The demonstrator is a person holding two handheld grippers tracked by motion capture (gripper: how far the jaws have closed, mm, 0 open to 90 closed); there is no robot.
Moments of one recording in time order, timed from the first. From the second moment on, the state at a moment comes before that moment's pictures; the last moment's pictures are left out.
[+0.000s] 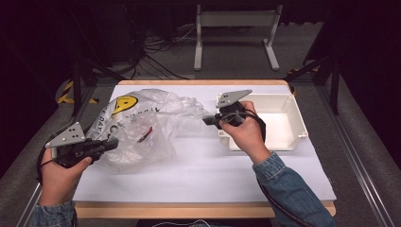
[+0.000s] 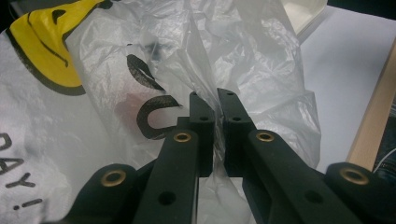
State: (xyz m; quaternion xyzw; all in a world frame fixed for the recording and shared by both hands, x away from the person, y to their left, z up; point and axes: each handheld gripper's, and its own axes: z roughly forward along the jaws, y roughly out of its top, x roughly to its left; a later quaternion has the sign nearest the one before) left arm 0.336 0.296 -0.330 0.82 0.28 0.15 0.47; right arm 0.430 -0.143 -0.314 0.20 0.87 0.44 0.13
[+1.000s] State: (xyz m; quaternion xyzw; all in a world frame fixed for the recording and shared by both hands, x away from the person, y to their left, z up) left arm 0.341 0.292 -0.332 0.84 0.26 0.14 0.46; right arm 0.350 -0.191 -0.319 0.19 0.87 0.44 0.08
